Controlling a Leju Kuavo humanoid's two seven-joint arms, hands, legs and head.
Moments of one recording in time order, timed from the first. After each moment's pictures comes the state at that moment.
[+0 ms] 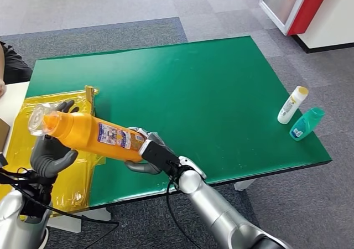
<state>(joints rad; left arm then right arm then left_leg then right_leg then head) -0.22 0.05 -0.12 -1.45 0.20 -0.50 -0.41 -0.40 0.24 0.38 -0.96 0.46 0.07 -0.34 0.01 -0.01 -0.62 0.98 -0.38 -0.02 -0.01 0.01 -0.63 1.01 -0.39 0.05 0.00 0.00</state>
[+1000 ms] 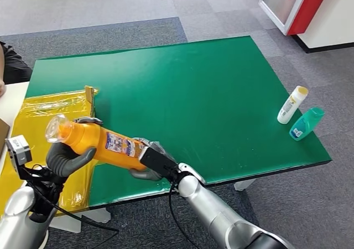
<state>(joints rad) -0.26 0.11 -0.28 -1.44 0.16 -0.39 -0.37 -0.42 0.25 0.38 -0.80 0.48 0.03 -0.35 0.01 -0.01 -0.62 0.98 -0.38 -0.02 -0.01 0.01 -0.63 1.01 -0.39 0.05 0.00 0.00</state>
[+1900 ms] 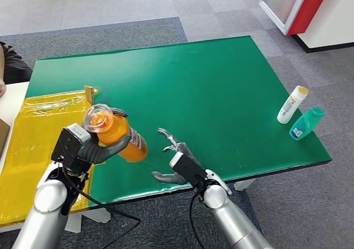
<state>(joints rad) -0.30 -0.06 -0.32 -1.52 -0.36 -0.16 -0.22 -0.19 0.14 0.25 -1.20 0.50 0.09 -0.35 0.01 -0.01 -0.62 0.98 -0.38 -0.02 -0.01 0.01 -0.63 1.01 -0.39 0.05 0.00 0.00</state>
